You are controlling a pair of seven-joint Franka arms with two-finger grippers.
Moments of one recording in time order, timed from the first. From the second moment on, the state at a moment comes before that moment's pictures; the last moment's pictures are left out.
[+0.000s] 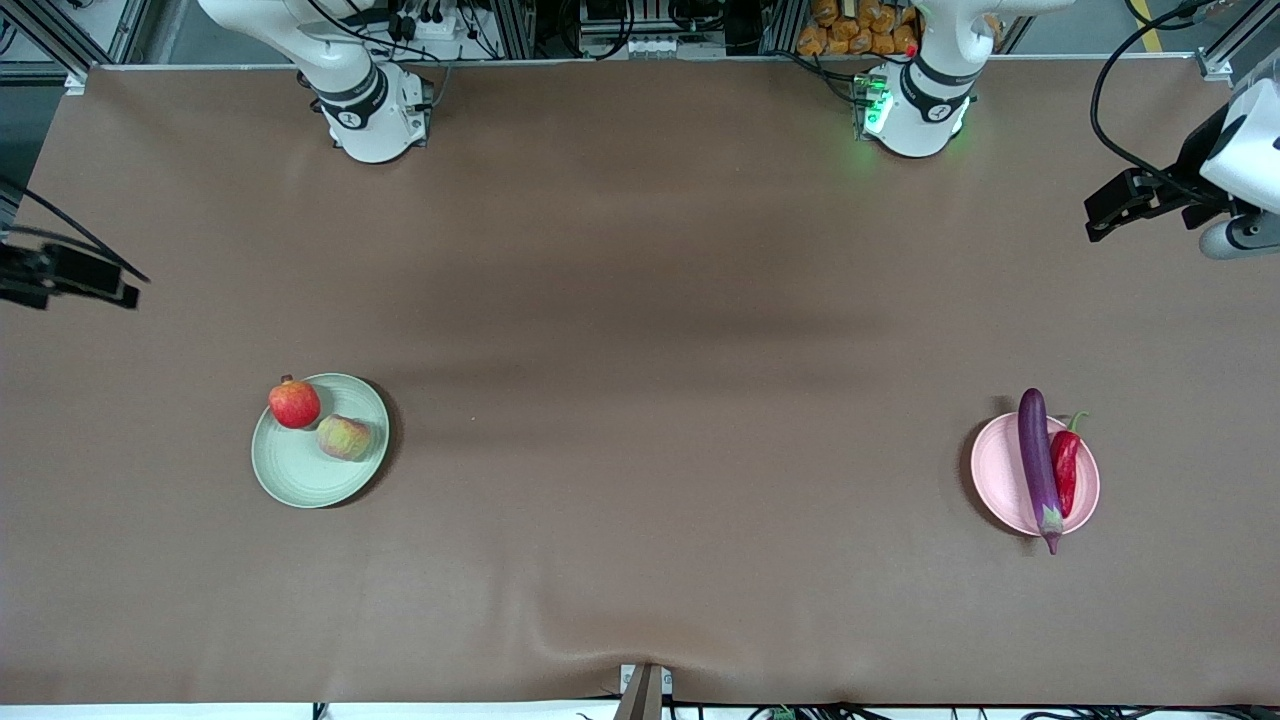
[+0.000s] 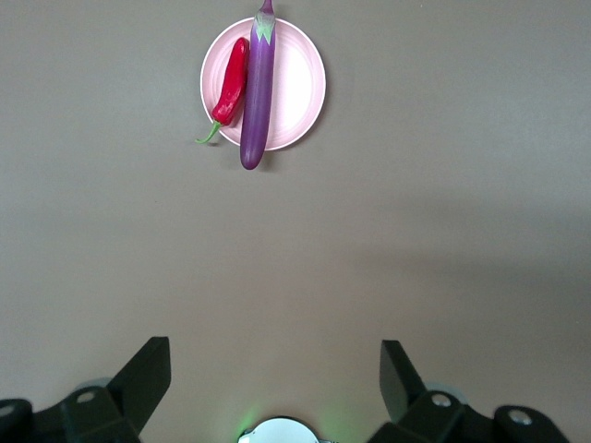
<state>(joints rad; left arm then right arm) -0.07 -0.05 -0.04 -1.56 0.08 1.44 -0.19 0.18 0.30 -0.32 -1.05 0.17 1.23 -0.05</state>
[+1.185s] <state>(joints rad) -0.08 -0.05 -0.05 -1.55 0.04 1.44 -0.14 0.01 0.01 -0.02 -1.44 0.02 1.40 0.04</state>
